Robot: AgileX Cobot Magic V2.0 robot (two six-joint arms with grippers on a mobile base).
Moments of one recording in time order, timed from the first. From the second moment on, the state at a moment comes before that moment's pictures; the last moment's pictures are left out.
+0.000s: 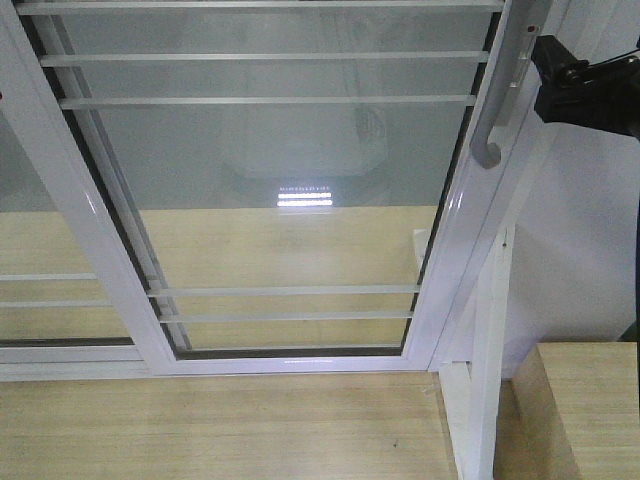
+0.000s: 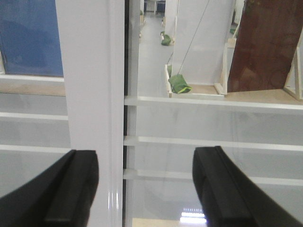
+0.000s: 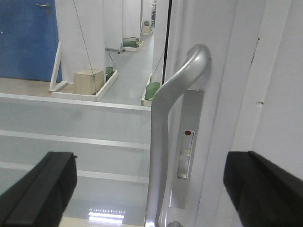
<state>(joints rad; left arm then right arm) 0.01 1.12 -0.71 -0.11 -0.24 0.04 0.17 1.16 -0.73 0.23 -0.26 -0.26</state>
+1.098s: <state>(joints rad) 0.01 1.12 -0.71 -0.11 -0.18 0.04 0.17 1.81 -0.83 0.19 -0.87 -0.17</state>
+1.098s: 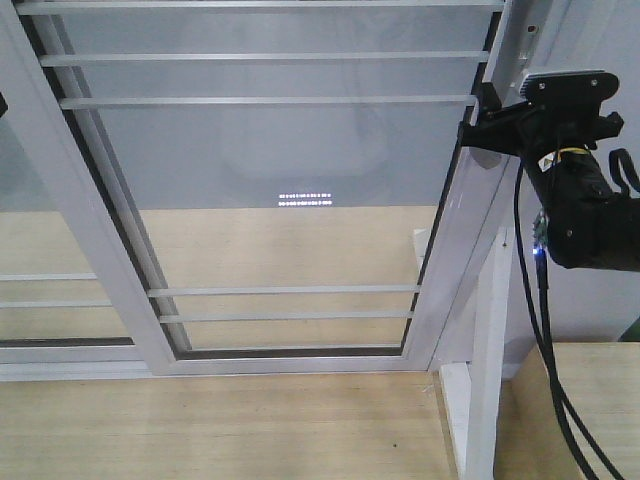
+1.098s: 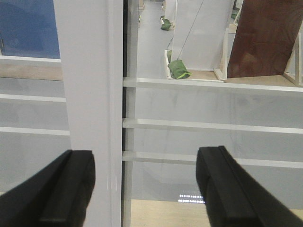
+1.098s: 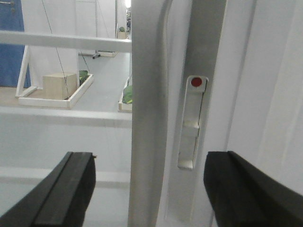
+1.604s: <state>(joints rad) 0.01 1.12 -0.71 -0.11 -0.17 0.04 0.15 1.91 -1.04 0.18 -0.76 -0.18</state>
